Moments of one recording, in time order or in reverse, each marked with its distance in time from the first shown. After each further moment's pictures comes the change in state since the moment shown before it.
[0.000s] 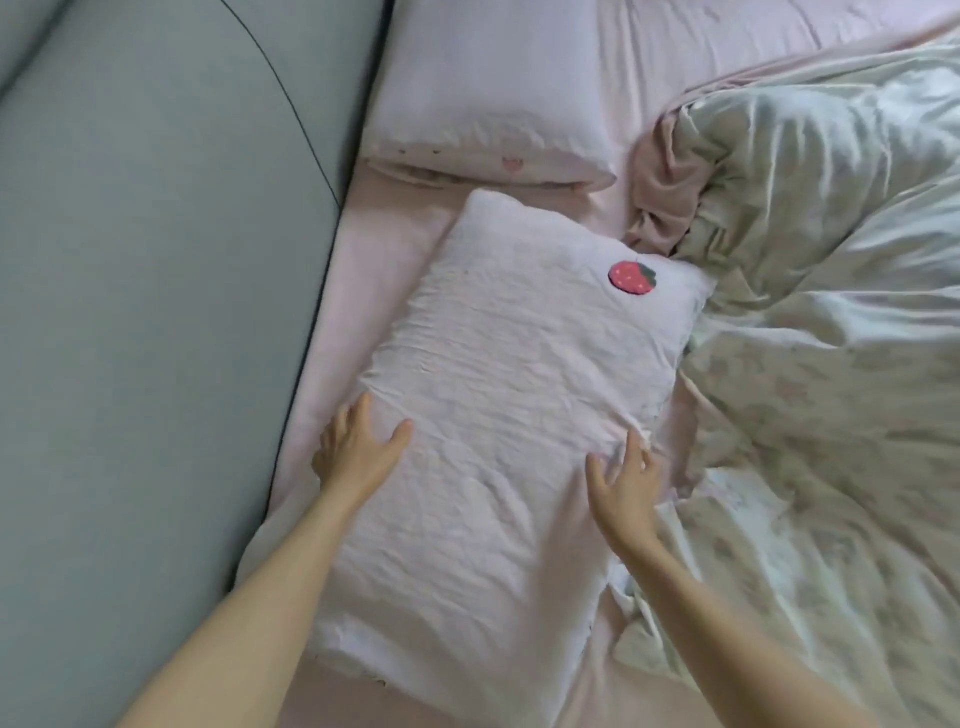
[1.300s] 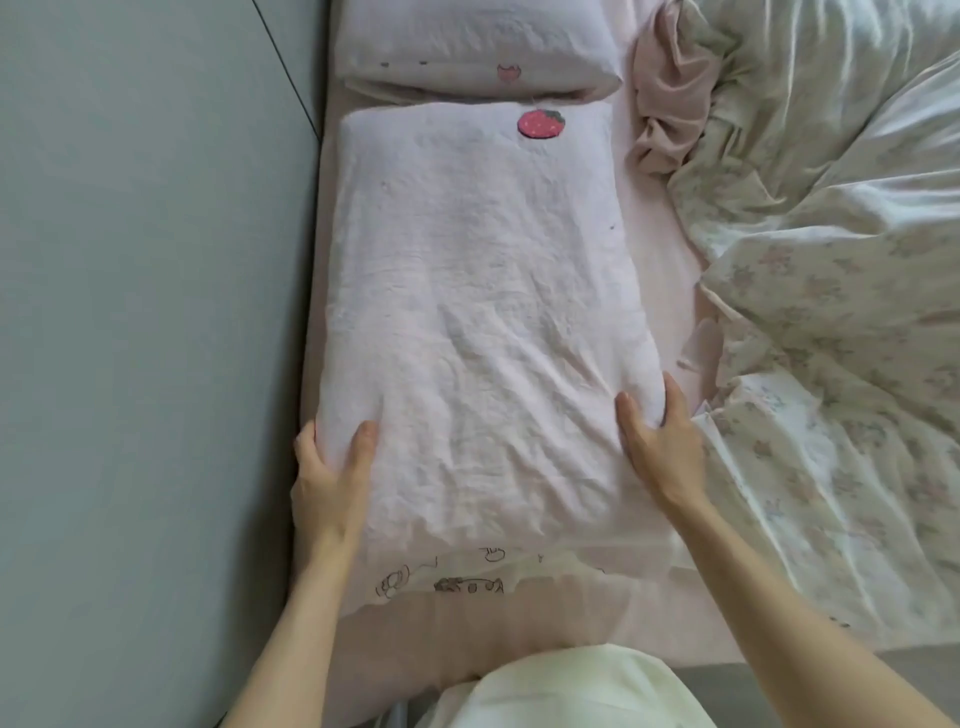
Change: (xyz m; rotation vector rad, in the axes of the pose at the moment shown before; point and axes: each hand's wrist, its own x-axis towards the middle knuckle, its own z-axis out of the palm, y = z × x) left_hand -0.054 -0.093 -0.009 -0.530 0.149 -0.080; right_hand -0.044 0.009 0.014 0.022 0.113 0.027
